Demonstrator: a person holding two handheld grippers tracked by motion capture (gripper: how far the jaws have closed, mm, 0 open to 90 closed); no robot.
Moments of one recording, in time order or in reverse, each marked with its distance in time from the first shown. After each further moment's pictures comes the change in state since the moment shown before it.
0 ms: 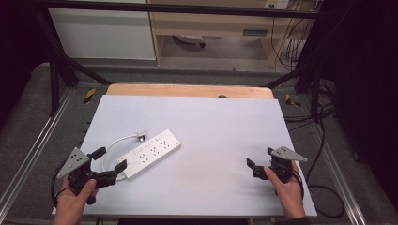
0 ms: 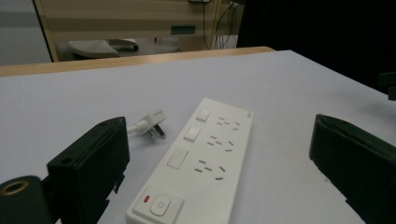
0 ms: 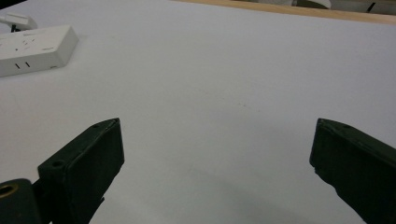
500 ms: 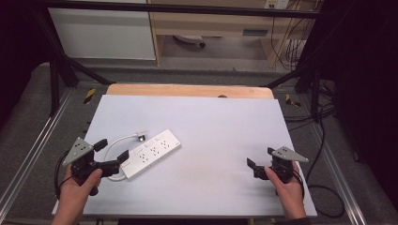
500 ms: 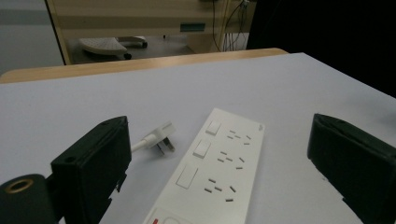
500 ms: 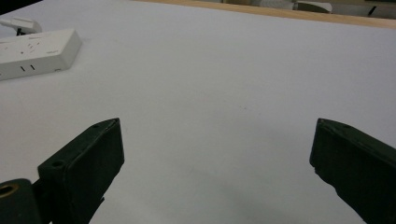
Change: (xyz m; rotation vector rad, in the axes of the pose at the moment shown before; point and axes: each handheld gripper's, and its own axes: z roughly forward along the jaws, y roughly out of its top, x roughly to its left) left arm 0.003 0.020 0.016 0.024 0.044 -0.003; right arm 0.000 0.000 -0.002 -0.010 0.008 0.001
